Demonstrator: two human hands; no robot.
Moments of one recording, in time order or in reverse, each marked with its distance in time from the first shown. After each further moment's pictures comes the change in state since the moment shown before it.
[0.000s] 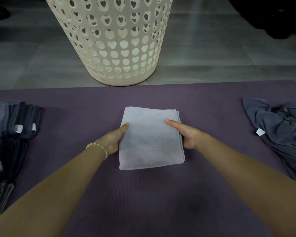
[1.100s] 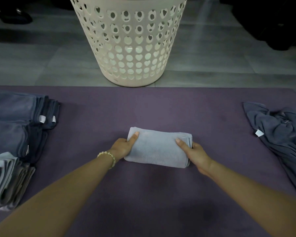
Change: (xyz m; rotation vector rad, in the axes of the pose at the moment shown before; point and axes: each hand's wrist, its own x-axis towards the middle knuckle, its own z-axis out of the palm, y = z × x) left_hand -0.063 -0.037 -0.002 0.698 0.250 0.111; right_hand -0.059 0.079 0.016 -0.204 0.209 -0.354
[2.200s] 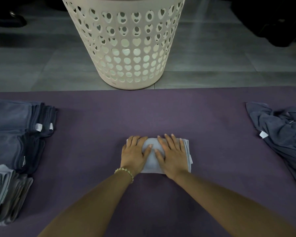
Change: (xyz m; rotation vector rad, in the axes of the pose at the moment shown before) left_hand 0.022 -0.013 0.048 0.510 0.343 0.513; right_hand 0.032 0.029 0.068 -1.188 0.219 -0.441
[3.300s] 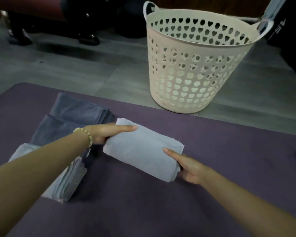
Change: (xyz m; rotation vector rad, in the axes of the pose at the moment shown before) left_hand -0.013 -0.141 -0.246 -0.841 -0.422 -0.443; right_hand 0.033 -0.135 -0.089 1.319 -0.769 0.318
